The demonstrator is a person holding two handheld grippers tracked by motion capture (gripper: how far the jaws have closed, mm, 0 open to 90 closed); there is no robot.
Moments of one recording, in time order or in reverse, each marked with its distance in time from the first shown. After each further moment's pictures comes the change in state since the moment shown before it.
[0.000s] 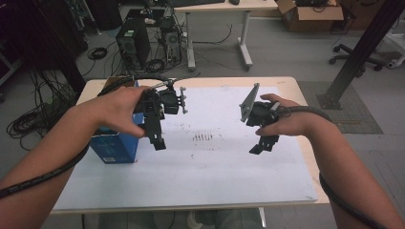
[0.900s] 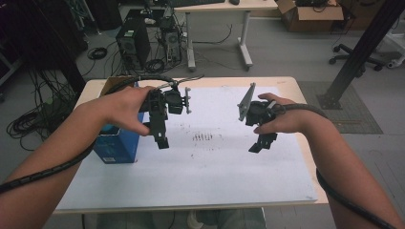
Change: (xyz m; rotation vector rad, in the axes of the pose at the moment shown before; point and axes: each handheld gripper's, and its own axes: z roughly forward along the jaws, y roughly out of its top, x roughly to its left) left arm 0.009 0.009 0.007 0.017 -0.023 0.017; right arm -0.008 0.001 0.006 0.023 0.018 0.008
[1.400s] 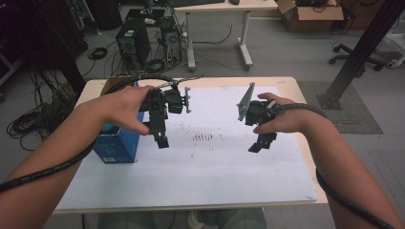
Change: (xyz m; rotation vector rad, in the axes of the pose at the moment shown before) left arm 0.001 0.000 0.000 -0.008 0.004 -0.001; right arm 0.001 0.003 -0.002 -0.003 -0.007 -0.006
